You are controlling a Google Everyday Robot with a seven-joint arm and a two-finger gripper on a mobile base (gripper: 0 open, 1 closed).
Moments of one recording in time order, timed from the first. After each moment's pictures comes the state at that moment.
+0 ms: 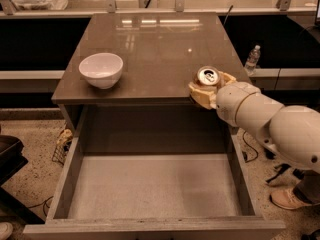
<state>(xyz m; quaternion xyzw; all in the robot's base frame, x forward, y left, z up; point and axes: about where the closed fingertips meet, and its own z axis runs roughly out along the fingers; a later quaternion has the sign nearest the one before) 0.576 -0.119 0.877 -0.25 0.73 0.11 0.62</state>
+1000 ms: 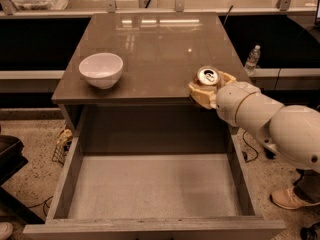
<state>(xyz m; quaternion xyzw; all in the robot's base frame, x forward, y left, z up) 0.576 -0.119 0.878 -0.25 0.73 0.11 0.62</state>
